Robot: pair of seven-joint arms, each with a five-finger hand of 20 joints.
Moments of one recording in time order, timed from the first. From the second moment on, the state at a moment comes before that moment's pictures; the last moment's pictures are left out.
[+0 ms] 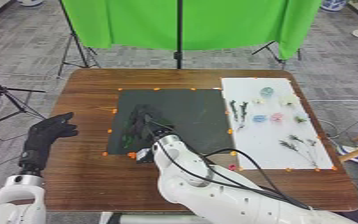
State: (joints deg) left arm 121.7 -54.9 -98.1 -109.5 63.8 14.7 11.4; right arm -60.9 -75.0 22.3 -91.5 -115.6 21.9 31.0
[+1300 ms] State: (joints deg) left arm 121.5 -55.3 -98.4 -109.6 64.8 12.6 10.1; right arm -61.8 -75.2 22.4 -88.8 -118.5 22.9 30.0
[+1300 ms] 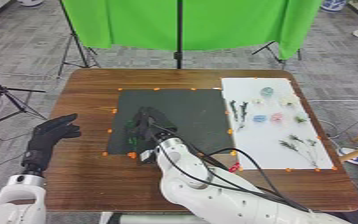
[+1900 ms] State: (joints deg) left arm 121.5 -55.4 -98.3 -109.6 64.9 12.4 10.1; right arm -61.9 -75.2 22.8 -88.8 -117.8 22.0 29.9
